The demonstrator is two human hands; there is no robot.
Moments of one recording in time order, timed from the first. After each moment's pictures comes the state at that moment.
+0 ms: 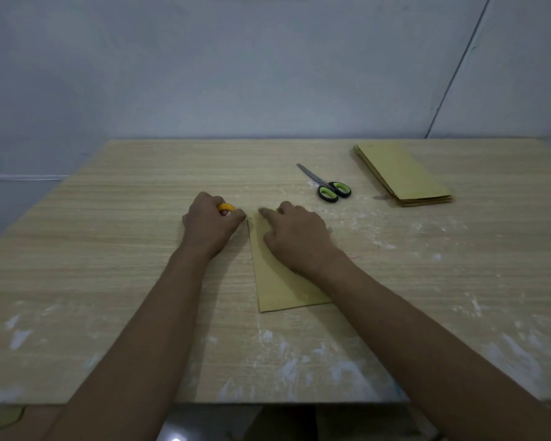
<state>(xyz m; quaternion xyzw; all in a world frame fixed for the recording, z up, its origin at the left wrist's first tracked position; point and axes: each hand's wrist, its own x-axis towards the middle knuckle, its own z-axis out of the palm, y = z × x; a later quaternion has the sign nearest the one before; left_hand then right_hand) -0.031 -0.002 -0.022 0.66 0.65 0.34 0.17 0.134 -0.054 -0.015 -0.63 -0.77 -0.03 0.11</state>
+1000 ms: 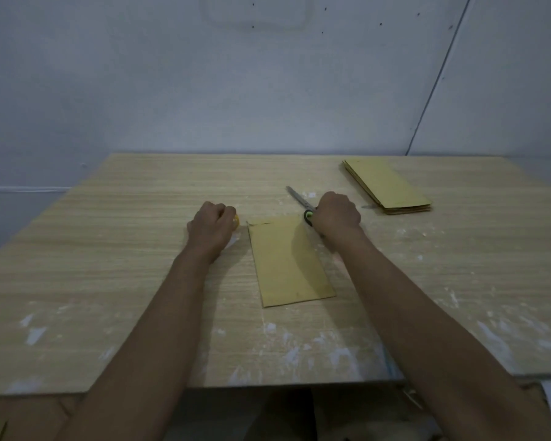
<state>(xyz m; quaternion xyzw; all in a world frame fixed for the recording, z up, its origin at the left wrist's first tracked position) -0.039 -0.002 -0.025 0.65 0.61 0.38 0.24 0.177 -0.032 0.017 -0.84 -0.51 0.07 0.17</state>
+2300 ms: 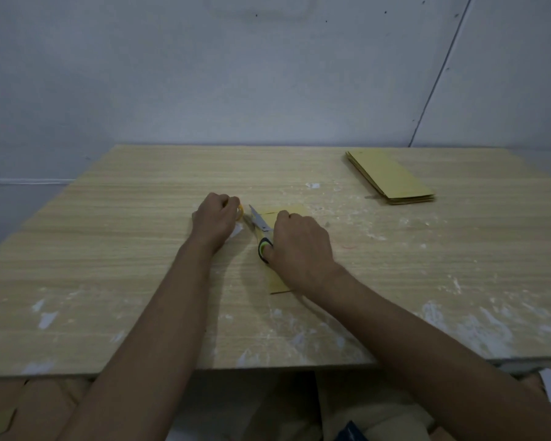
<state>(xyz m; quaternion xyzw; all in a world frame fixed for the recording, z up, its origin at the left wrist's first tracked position) -0.040 -0.001 -0.025 0.66 0.59 0.39 0.26 0.094 -0.124 0.017 -0.69 -0.70 -0.04 0.14</state>
